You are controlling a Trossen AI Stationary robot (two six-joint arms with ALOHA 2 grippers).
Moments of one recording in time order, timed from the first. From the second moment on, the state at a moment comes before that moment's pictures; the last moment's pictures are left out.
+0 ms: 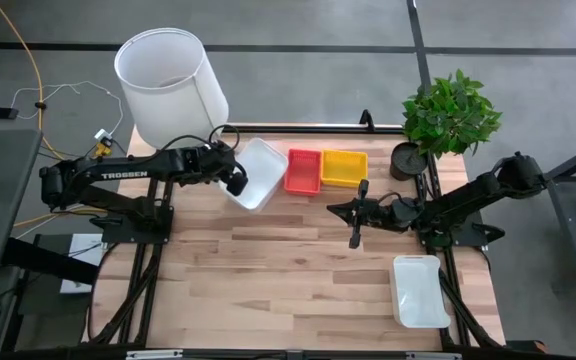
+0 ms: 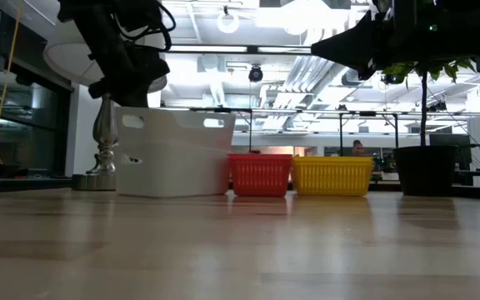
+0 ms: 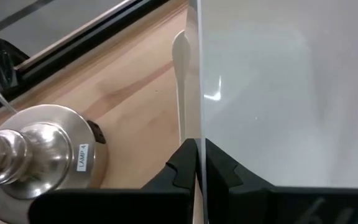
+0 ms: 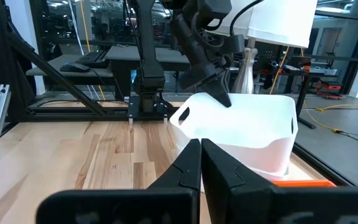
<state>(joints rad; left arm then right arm) 0.42 1.20 0.83 -0.64 -0.39 -0.49 0.23 1.24 0.32 0.95 0.41 -0.09</state>
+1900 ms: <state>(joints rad) -0.34 1.06 0.29 0.71 -0.78 -0.10 0.23 1.24 0.32 0.97 0.37 -0.09</state>
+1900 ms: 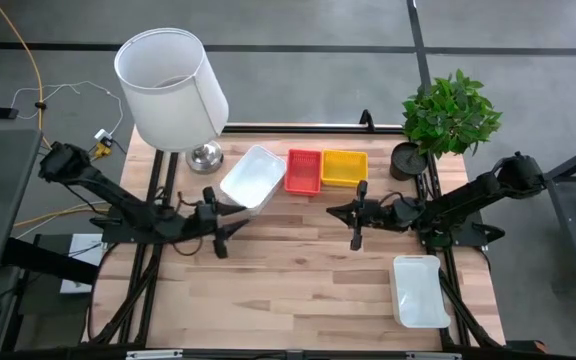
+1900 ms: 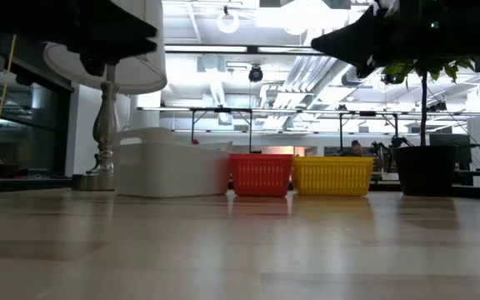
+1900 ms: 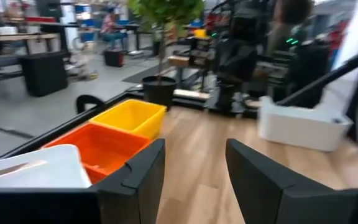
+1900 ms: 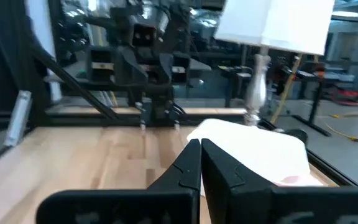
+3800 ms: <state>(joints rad) -0.43 0.84 0.24 0.59 -0.66 -0.14 0.73 1.61 0.91 -1.24 -0.11 0.88</state>
